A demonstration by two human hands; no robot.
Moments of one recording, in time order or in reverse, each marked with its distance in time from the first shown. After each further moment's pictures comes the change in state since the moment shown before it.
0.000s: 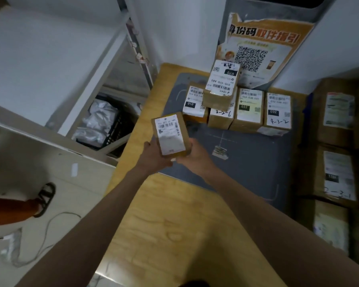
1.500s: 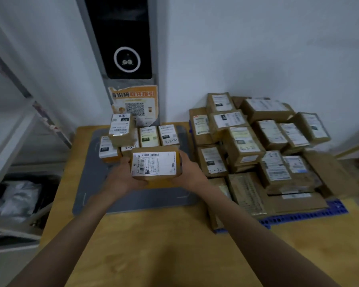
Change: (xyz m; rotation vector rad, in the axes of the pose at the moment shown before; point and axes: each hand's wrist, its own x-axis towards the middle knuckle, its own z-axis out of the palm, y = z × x) left_hand -0.111 0.160 0.021 0.001 -0.044 0.371; right_hand -0.223 0.016 -0.163 -0.219 0.424 -0.022
